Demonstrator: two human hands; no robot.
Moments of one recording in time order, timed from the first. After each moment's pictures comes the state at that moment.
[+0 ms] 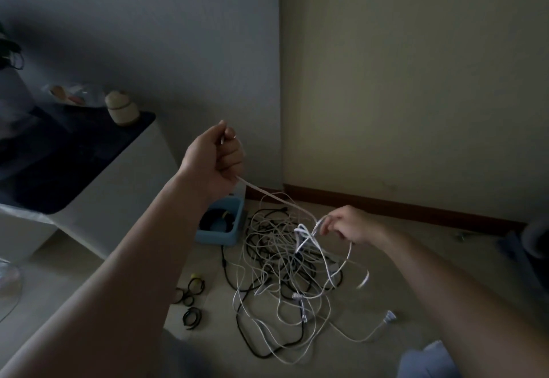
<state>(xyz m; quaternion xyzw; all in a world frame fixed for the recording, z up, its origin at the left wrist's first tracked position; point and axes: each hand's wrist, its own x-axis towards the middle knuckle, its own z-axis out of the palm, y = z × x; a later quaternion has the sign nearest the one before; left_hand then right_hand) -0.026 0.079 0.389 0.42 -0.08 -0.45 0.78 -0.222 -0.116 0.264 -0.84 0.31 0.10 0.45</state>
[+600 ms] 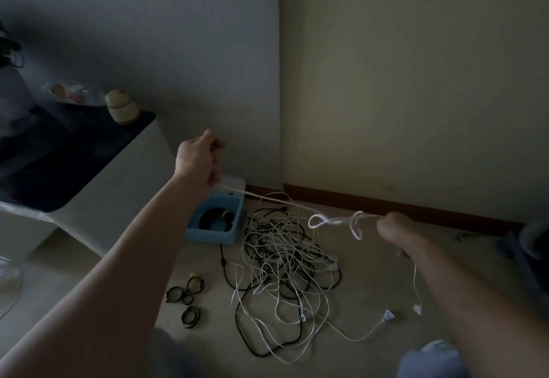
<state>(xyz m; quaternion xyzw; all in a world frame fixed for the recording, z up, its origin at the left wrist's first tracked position) -0.009 0.086 0.367 0.65 -0.05 -0.23 0.72 -0.263 -0.162 0.251 -0.77 0.56 0.12 0.28</state>
